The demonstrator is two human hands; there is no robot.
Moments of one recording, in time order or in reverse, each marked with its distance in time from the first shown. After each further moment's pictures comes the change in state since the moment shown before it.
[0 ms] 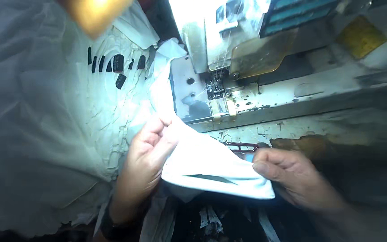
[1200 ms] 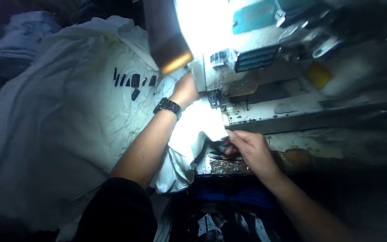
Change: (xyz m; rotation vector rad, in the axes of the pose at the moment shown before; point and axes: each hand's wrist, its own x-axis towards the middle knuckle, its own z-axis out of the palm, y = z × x) left_hand 0.183 -0.038 0.018 1.020 -0.142 -0.027; right_hand 0.049 0.018 0.006 -0.568 0.317 -0.034
